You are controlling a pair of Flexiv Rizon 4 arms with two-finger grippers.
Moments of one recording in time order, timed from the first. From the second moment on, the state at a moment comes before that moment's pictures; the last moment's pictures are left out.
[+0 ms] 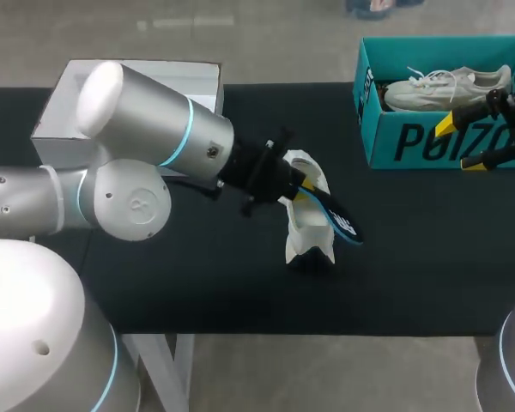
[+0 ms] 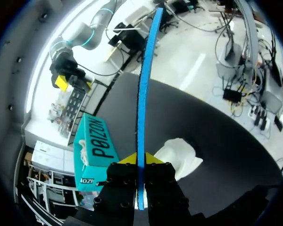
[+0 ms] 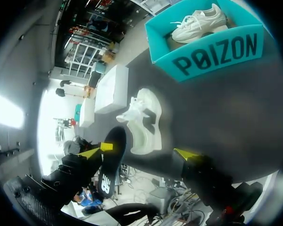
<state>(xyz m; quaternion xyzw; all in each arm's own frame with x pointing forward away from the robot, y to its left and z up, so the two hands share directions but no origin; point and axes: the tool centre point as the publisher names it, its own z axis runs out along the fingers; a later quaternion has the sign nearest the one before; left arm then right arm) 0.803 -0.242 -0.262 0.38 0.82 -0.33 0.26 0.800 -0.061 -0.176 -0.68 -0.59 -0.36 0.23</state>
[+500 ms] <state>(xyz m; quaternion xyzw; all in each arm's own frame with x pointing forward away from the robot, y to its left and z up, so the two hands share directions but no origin) 0.792 -0.256 -0.291 0.42 0.79 -0.39 0.22 0.800 -0.061 -0.176 -0.68 -0.59 -0.36 0.23</state>
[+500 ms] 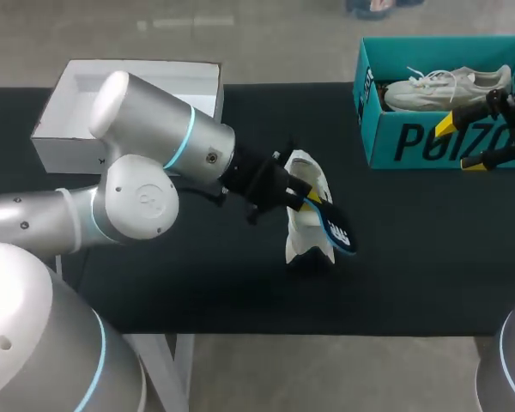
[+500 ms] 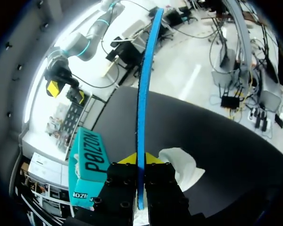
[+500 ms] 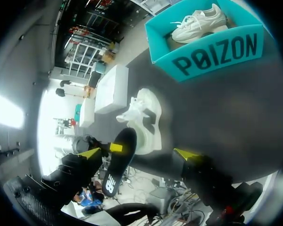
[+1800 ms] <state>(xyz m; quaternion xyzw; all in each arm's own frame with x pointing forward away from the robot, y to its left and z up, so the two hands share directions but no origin) 0.796 -0.247 -0.319 0.48 0.76 -0.41 0.18 0.800 -0.061 -0.176 -0.68 -0.59 -0.36 0.23</state>
